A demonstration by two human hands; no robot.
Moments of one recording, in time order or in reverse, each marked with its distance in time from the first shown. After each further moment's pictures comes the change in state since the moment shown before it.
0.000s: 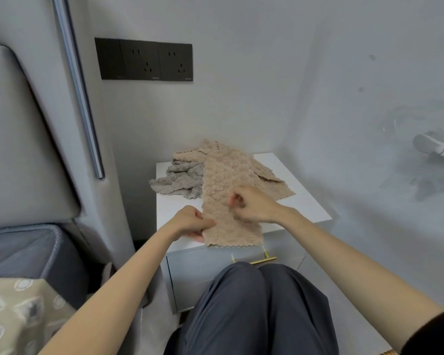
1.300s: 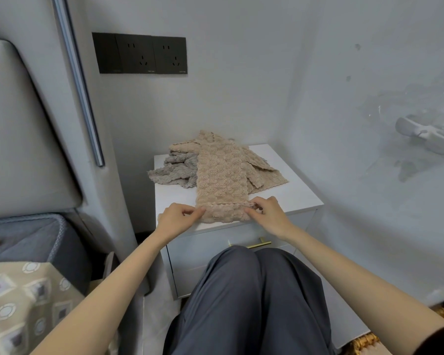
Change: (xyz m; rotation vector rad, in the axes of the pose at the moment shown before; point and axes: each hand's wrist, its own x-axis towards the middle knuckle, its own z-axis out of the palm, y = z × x) left_hand -0.025 -0.037 0.010 0.223 0.302 0.247; right_hand -0.067 0.028 0.044 0.232 0.278 0.250
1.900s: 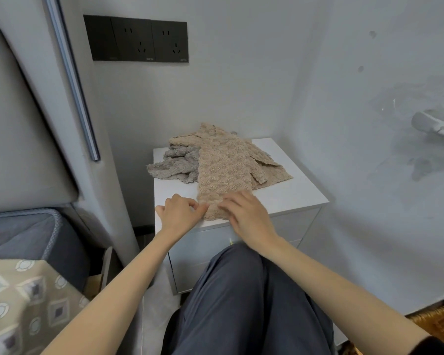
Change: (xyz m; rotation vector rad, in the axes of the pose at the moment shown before) left_hand 0.016 0.003 0.020 0.278 0.262 -0.070; right_hand -0.004 -0.036 0.038 -0.400 0.308 -0.576
